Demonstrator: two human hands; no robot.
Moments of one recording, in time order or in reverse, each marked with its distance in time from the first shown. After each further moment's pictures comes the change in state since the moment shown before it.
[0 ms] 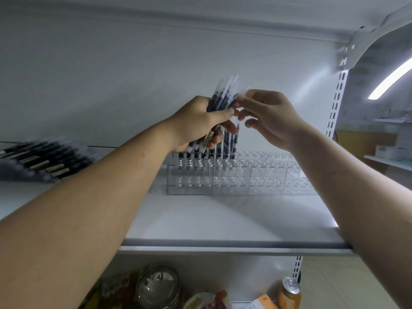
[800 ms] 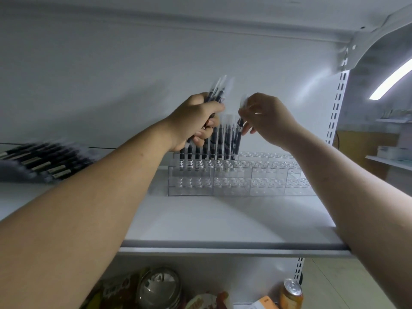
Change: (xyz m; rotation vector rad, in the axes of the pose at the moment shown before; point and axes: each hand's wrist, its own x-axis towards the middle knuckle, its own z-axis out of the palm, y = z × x) left_hand 0.002 0.001 -0.007 -0.082 0.084 -0.077; right_hand 0.000 0.006 0.001 -0.648 0.102 -0.084
